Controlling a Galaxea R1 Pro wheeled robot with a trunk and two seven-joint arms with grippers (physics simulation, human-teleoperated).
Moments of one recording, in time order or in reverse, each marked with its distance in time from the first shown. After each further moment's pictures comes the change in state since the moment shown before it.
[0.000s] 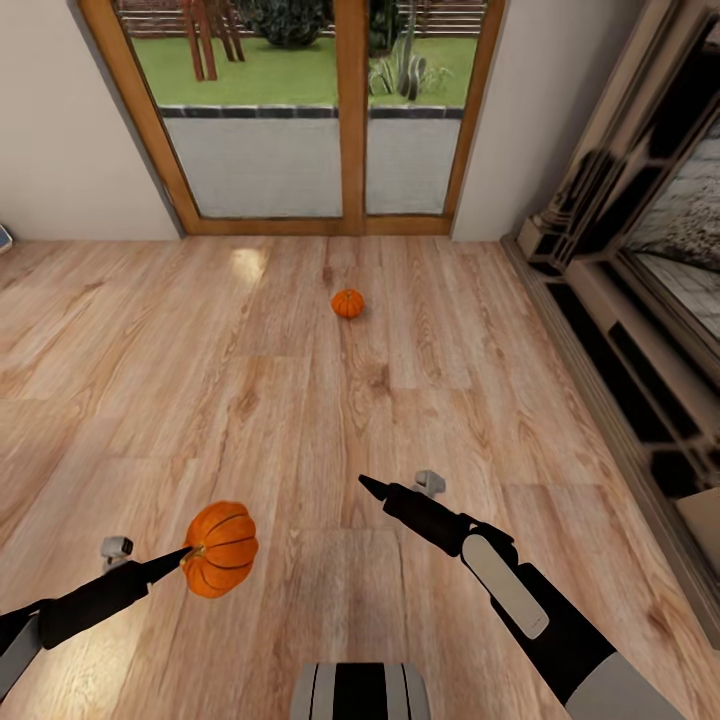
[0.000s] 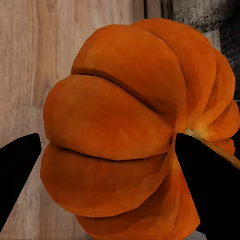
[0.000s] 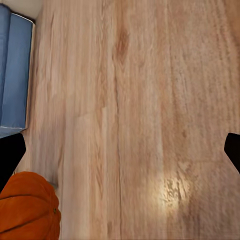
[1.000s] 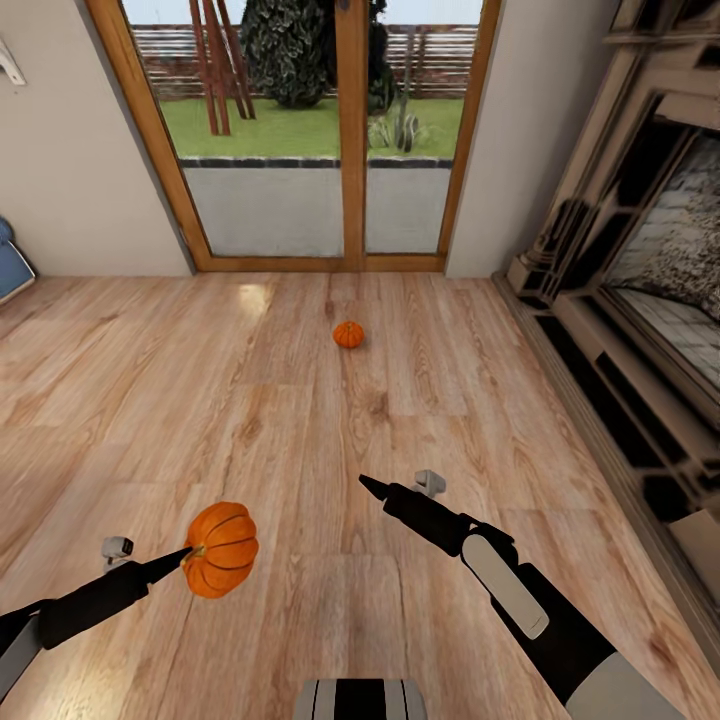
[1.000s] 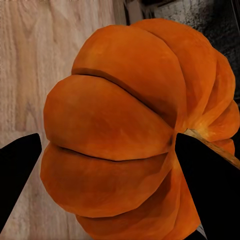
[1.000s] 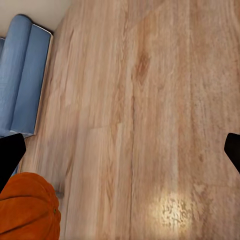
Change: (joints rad) left arm 0.000 0.000 -0.001 0.001 -0.001 -0.001 0.001; right arm 0.000 -0.001 0.000 0.000 0.000 -0.002 0.000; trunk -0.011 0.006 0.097
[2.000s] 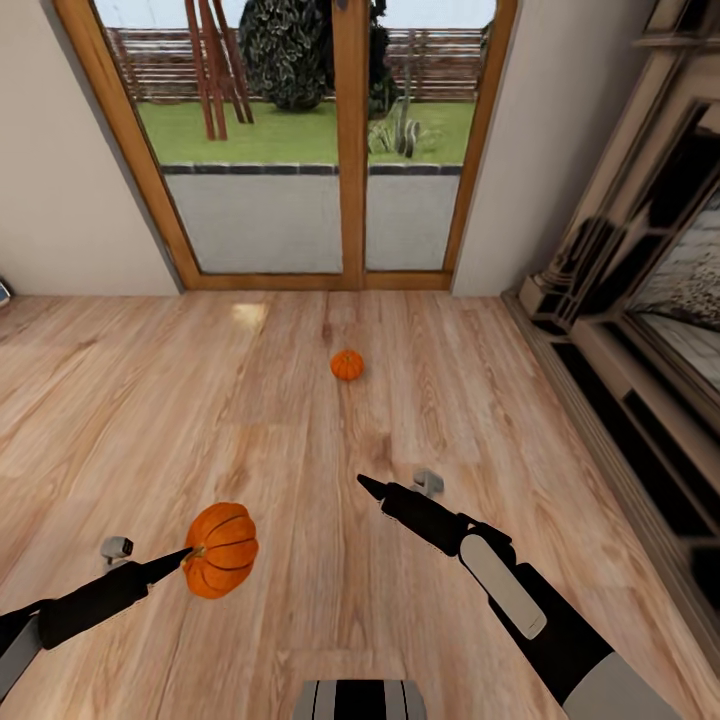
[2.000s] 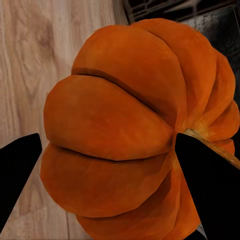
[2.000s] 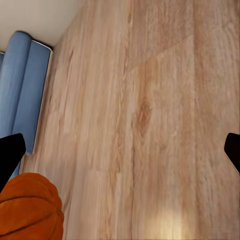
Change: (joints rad) left arm 0.000 0.000 0.000 0.001 -0.003 0.001 0.001; right arm 0.000 0.009 0.000 0.000 0.003 -0.001 0.000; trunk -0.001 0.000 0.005
